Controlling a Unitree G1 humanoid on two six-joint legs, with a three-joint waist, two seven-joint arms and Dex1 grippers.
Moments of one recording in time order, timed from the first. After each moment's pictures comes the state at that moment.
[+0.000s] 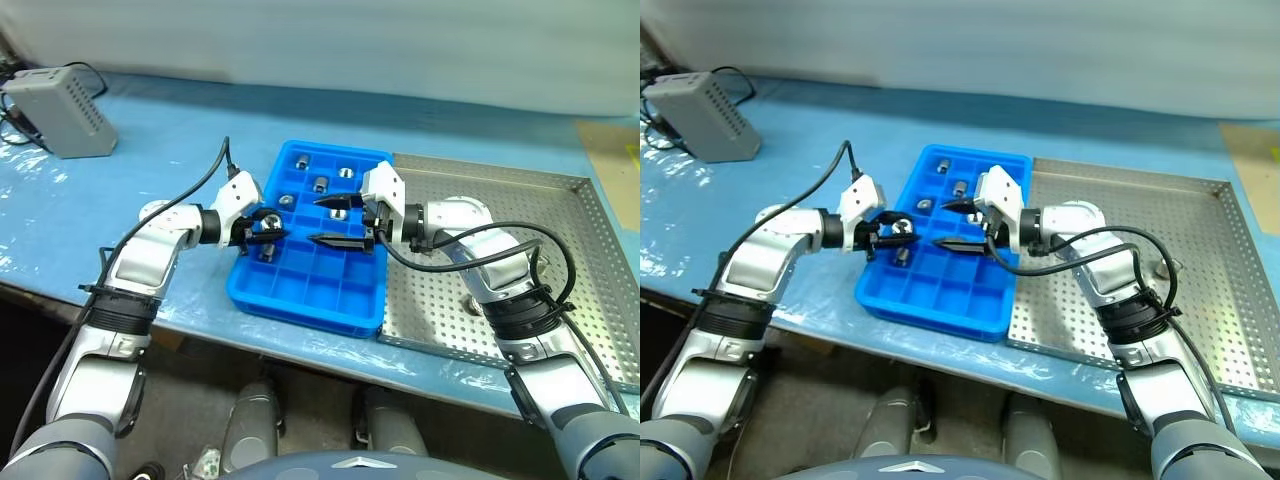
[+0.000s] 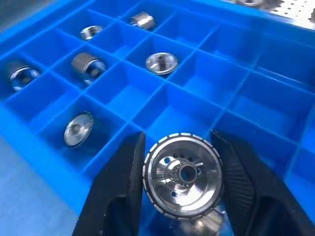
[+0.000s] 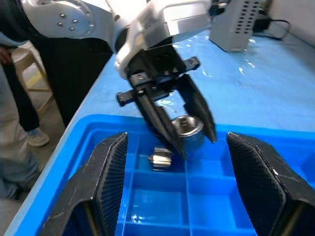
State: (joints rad) left arm -0.65 0.52 -0.11 0.17 -0.11 0.41 -1.05; right arm -0.65 -0.49 0.26 -0.05 0.35 0.37 1.03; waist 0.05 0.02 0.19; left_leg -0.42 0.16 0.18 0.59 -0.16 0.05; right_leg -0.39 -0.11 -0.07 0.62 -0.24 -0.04
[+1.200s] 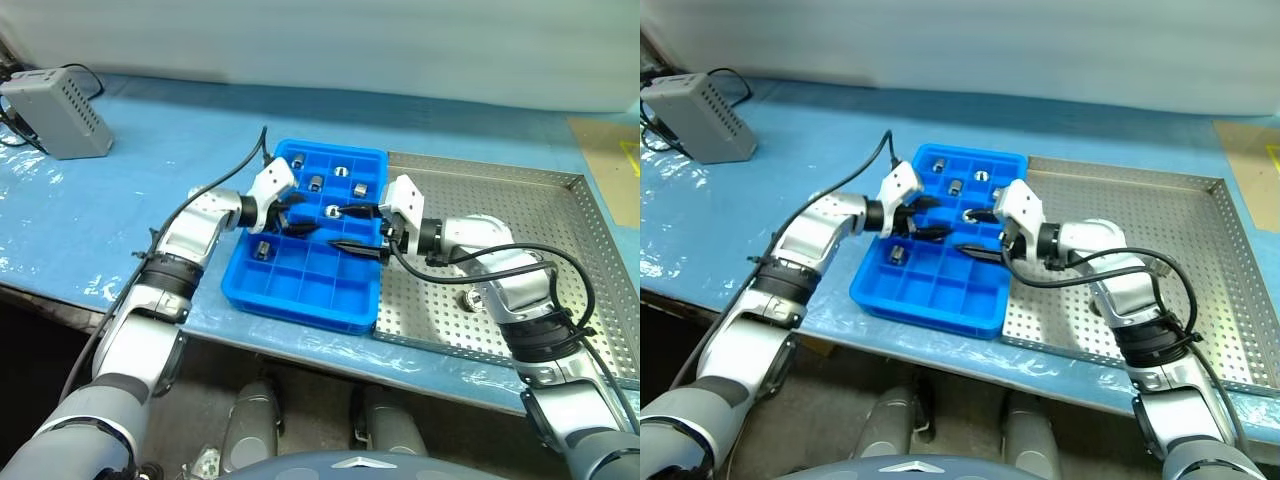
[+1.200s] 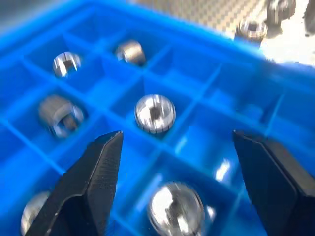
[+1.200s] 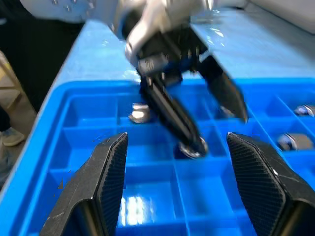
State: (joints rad) left arm -0.90 0.35 -0.20 0.48 -0.10 0.32 -1.03; right arm -0.50 -0.56 0.15 -0.16 0.33 0.45 0.93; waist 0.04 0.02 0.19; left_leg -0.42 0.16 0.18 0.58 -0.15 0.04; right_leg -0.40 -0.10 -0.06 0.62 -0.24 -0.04
